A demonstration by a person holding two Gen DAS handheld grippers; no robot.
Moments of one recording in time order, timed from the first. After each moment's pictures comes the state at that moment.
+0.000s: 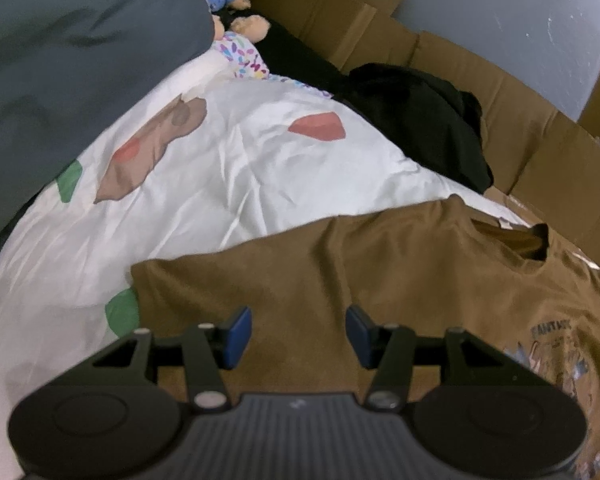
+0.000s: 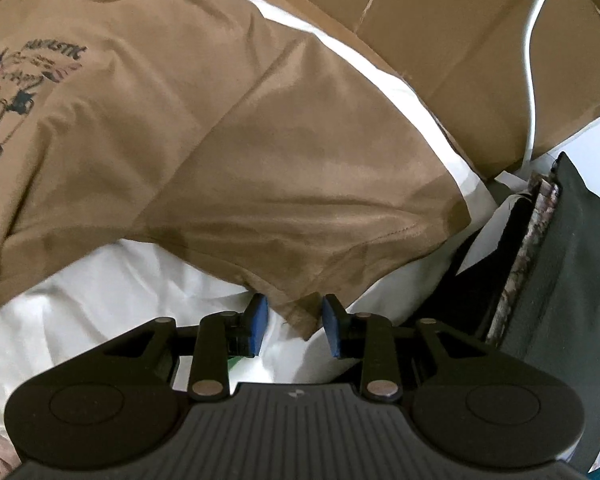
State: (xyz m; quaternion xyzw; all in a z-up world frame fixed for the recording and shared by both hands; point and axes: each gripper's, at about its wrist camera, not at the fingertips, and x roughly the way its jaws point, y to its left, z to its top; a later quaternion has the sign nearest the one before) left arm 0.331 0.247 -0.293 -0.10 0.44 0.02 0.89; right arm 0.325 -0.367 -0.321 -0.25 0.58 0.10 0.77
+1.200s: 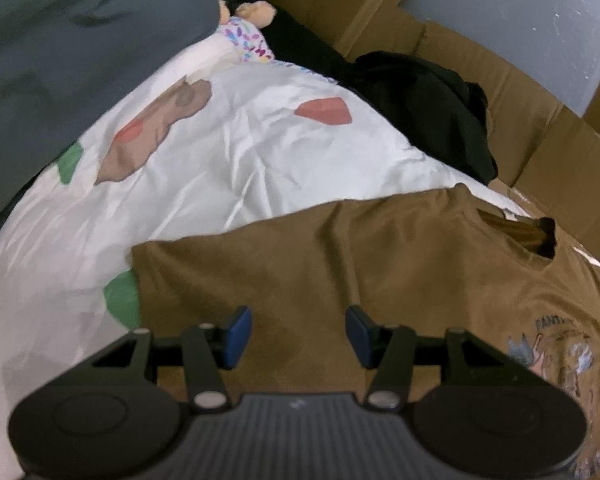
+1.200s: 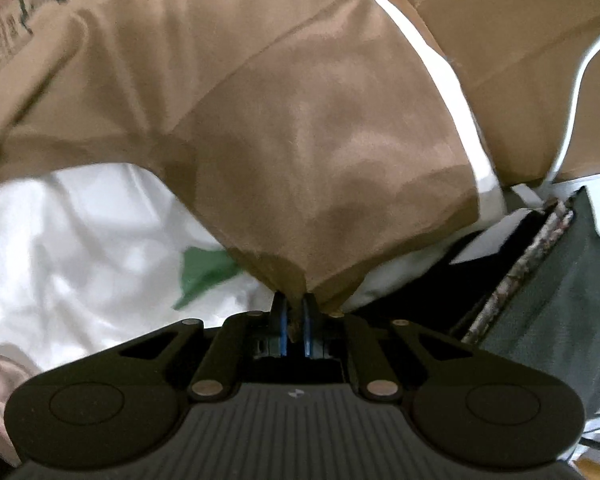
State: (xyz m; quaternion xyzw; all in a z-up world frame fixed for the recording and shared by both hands) left arm 0.323 0.253 -0.300 -0.11 0.45 0.02 0.88; right arm 0.315 -0.384 -0.332 -0.37 0.62 0.14 0.68
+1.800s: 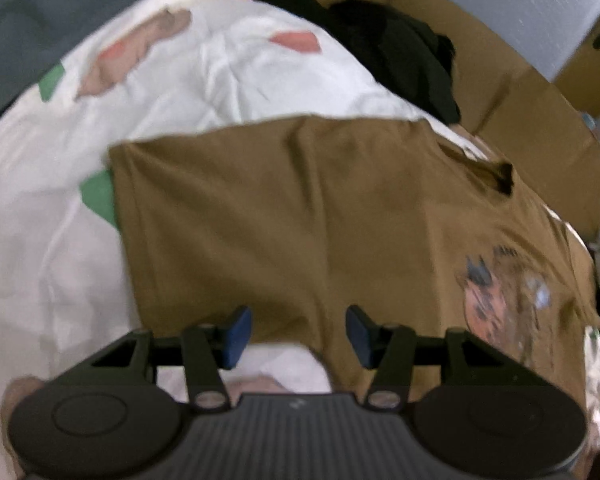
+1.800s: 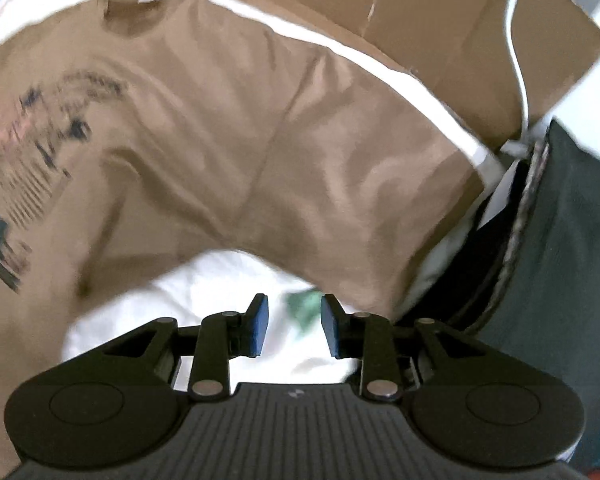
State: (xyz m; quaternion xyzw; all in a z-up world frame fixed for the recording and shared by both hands) left arm 0.277 0.240 -0.316 -0.14 0.52 -0.06 0.84; right arm 0.300 -0.369 -0.289 -0.13 0.59 0.09 0.79
